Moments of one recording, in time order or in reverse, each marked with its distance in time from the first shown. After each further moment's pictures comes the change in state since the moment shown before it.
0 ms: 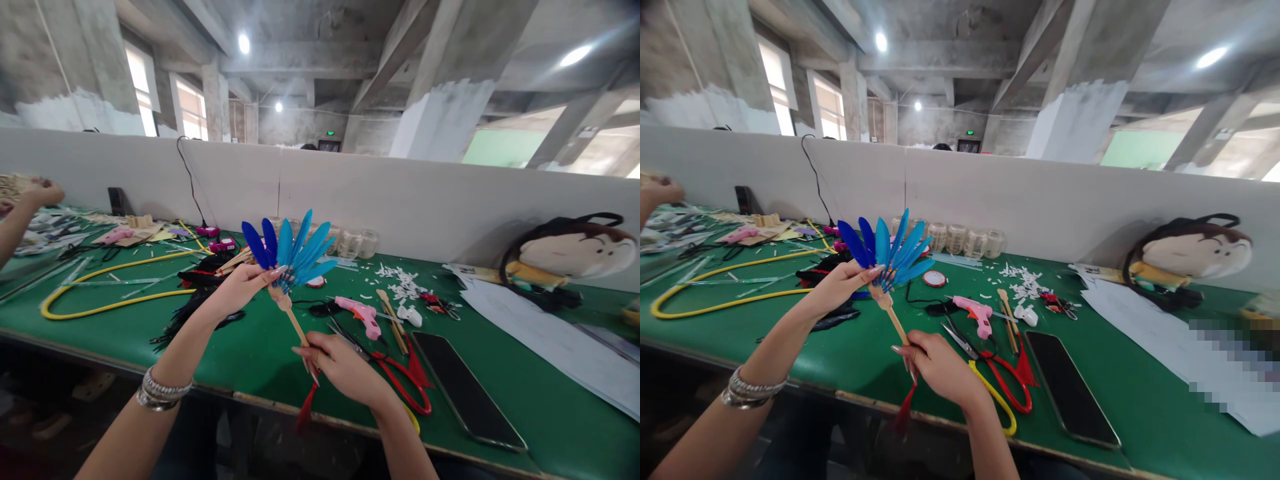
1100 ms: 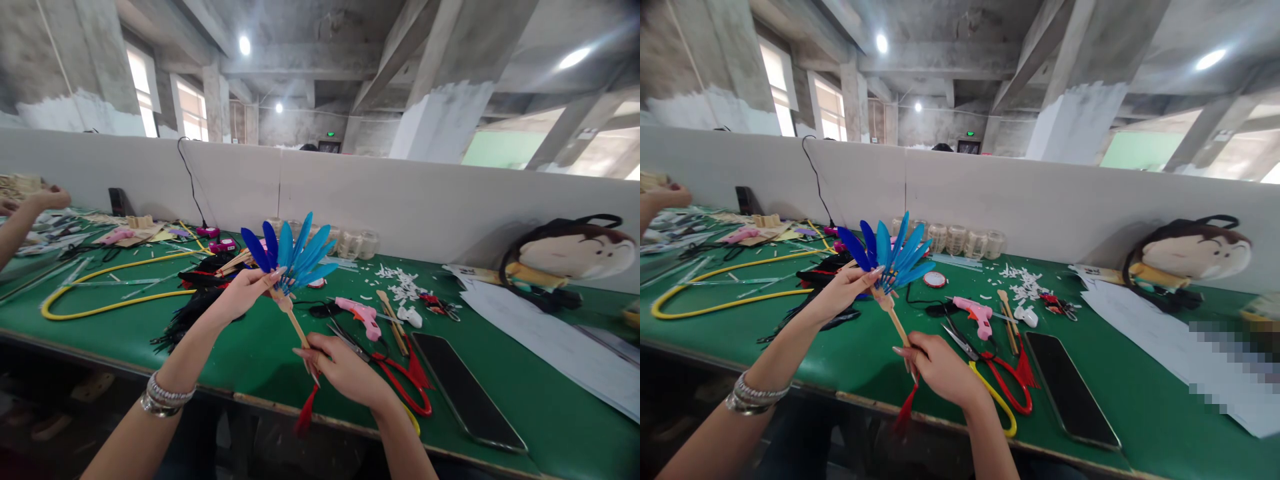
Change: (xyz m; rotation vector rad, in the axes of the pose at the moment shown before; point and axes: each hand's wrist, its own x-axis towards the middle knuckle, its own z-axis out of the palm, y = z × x) left_hand -0.002 -0.001 0.007 -0.166 -0.107 -0.158; right_hand 0.000 0.004 0.000 0.012 -0.018 -0.009
